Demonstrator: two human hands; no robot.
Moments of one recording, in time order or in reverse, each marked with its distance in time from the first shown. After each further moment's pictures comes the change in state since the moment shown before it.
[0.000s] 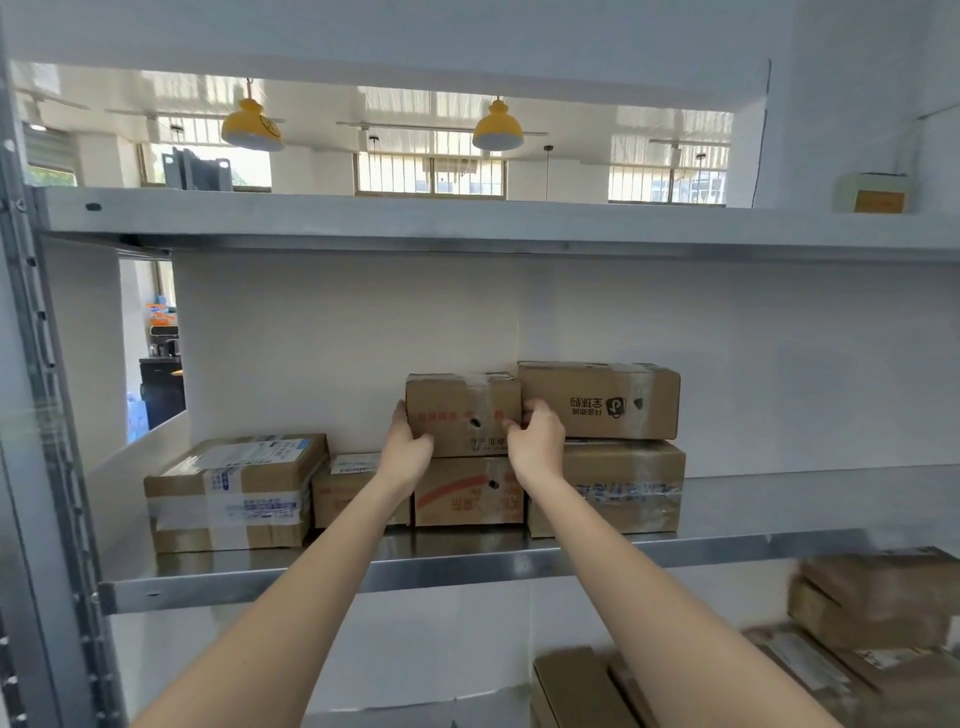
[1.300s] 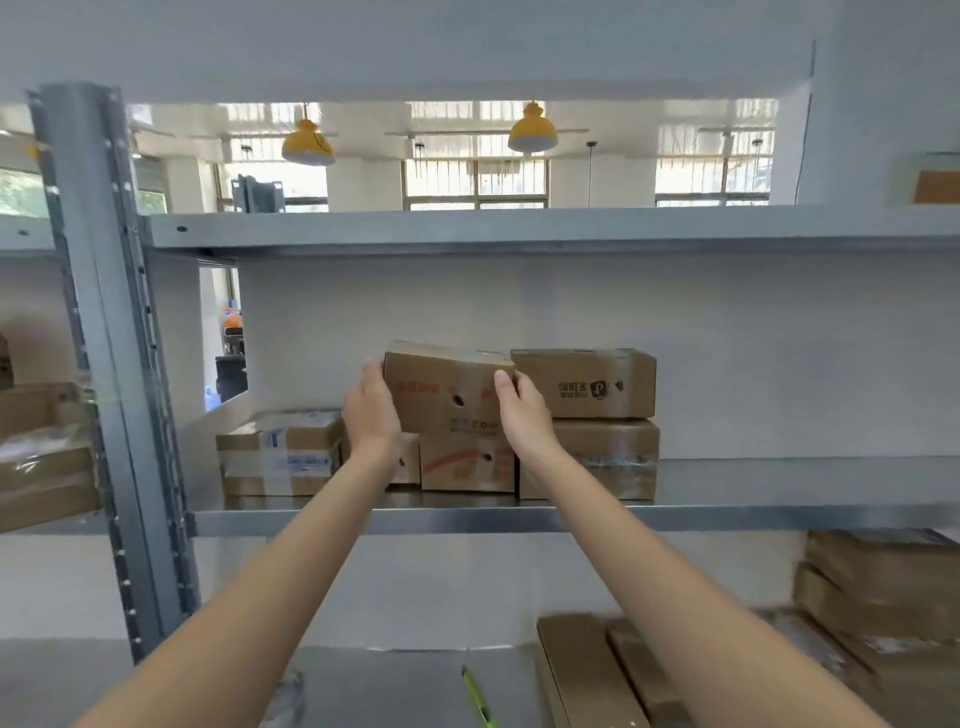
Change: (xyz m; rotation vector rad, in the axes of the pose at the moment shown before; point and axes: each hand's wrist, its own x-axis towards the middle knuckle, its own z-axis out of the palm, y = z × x) left_hand -0.105 0.084 -0.016 -0.249 0.459 0.071; right_hand -0.074 -0.049 -0.077 0.328 -0.347 0.013
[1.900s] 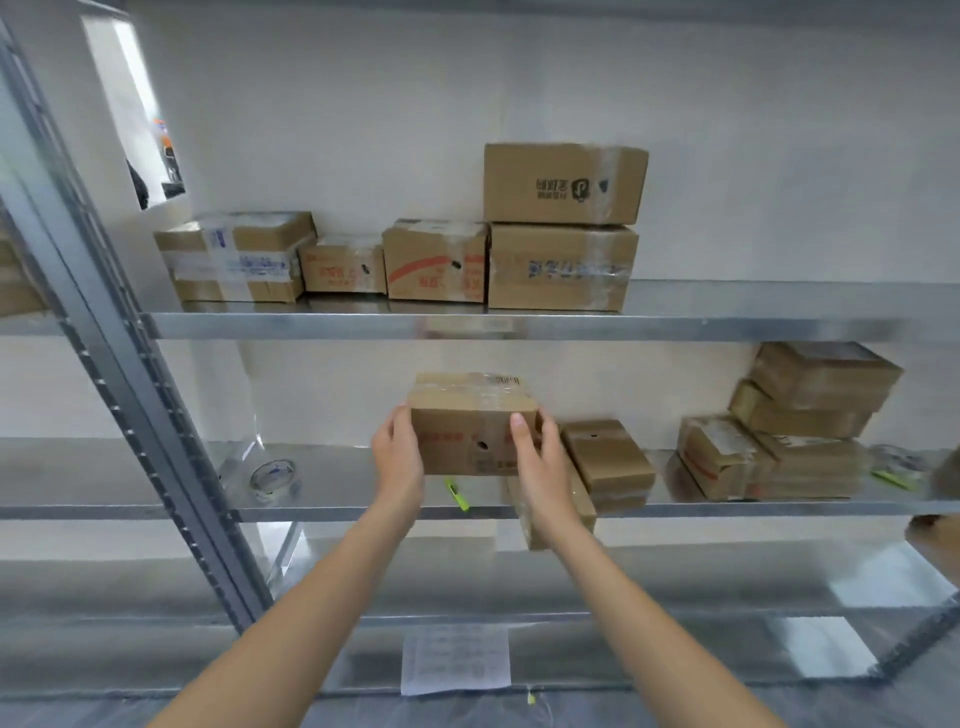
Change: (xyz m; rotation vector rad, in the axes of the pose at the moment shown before) left_hand -0.192 -0.159 -0.040 0.089 -0.027 -0.484; right_hand -0.183 0.195 -0.036 -0.031 0.086 0.239
